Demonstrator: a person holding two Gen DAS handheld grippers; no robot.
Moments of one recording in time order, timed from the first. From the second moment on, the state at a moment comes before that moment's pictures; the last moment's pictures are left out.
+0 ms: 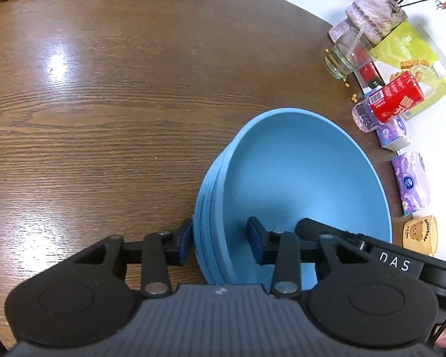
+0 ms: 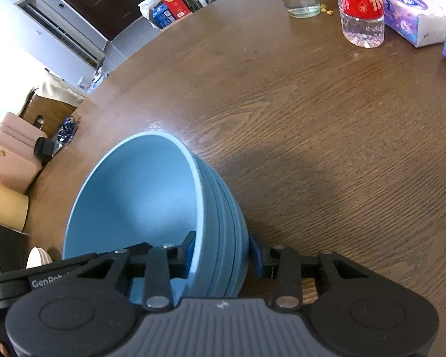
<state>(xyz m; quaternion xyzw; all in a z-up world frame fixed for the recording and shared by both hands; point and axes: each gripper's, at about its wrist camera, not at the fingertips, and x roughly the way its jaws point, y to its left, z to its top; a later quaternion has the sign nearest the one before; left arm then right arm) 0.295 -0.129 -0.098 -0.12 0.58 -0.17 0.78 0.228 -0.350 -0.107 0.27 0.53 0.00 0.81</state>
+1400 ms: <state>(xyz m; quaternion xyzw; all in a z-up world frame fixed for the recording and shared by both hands) 0.227 0.019 -0.055 -0.18 0.52 -0.06 0.83 0.223 -0.213 -0.063 0.19 0.51 0.12 0.83</state>
